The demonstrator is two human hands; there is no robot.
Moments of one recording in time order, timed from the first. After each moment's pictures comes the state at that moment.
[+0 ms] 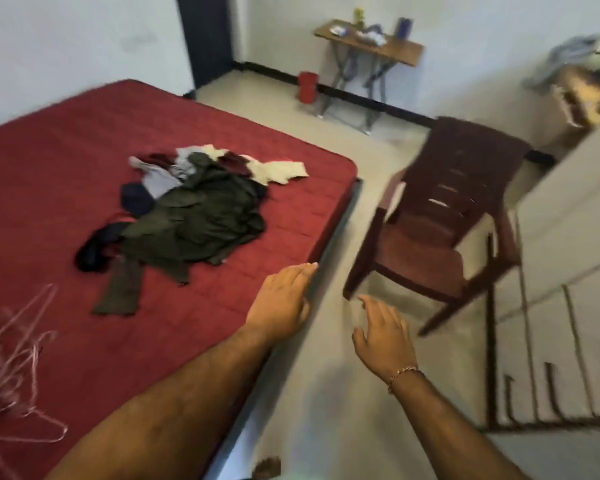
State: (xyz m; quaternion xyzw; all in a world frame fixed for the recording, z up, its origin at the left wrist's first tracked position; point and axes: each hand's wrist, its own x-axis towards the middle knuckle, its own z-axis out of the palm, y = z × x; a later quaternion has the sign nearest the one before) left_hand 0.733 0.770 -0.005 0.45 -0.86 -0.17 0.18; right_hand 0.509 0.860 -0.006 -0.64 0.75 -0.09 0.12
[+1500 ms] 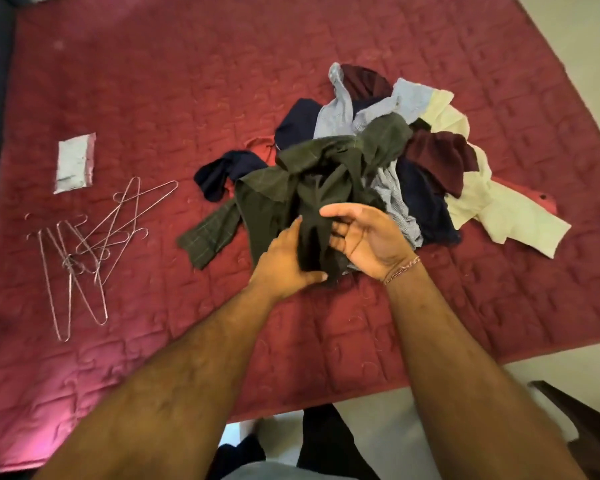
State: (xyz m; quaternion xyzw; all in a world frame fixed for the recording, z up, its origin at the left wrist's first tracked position) left_hand 0.895 0.387 -0.135 0.85 -0.37 -0.32 0.20; right_hand 0.768 0.224 -0.099 -0.34 0.17 -0.07 0.92
